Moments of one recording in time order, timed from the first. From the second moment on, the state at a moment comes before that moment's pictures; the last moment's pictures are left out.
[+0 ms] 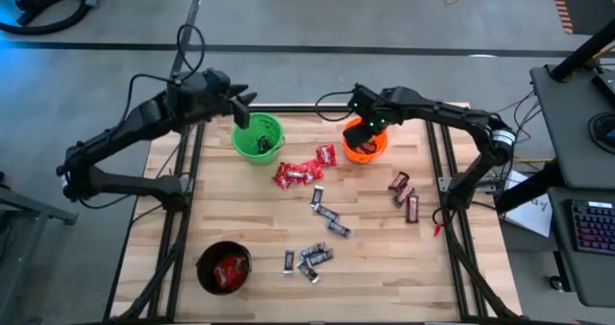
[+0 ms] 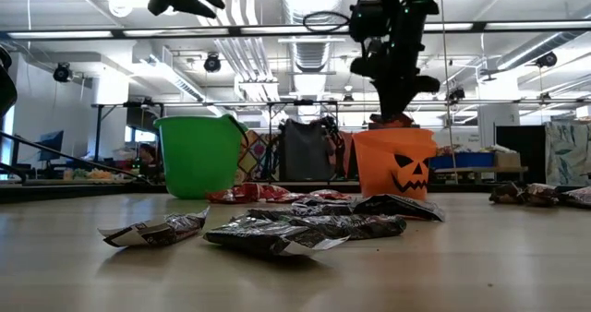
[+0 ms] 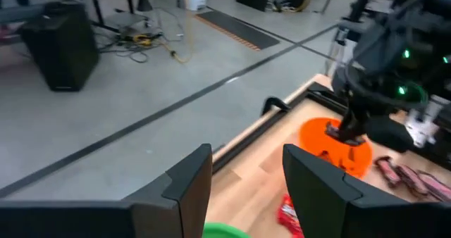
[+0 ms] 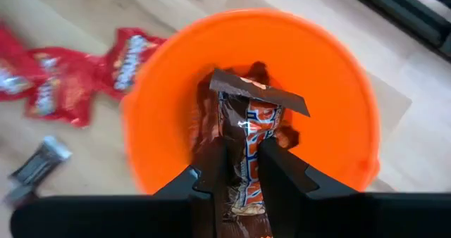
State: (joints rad) left arm 0.47 1.04 1.23 -0.52 -0.25 -0.17; right arm -0.52 1.64 1.40 -1.02 0.06 0.46
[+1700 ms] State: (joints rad) left arm 0.12 1.15 1.23 -0.44 -0.04 -0.44; right arm -0.09 1.33 1.23 -0.94 -0.08 0.62
